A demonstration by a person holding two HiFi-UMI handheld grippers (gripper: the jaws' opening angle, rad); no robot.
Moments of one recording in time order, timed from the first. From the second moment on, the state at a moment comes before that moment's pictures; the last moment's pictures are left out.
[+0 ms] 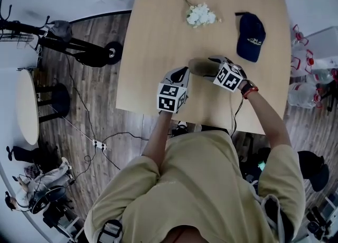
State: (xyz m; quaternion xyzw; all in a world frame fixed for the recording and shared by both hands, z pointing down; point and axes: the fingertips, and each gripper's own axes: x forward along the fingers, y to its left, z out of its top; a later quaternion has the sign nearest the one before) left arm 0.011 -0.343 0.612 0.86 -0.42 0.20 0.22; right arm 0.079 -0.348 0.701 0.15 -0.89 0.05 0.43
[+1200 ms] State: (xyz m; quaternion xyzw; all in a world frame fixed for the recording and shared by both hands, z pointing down) left arm -0.009 -0.312 0.537 0.89 -0.39 0.15 0.15; right arm 0.146 -0.319 0.547 0.53 -0.81 0.12 0.23
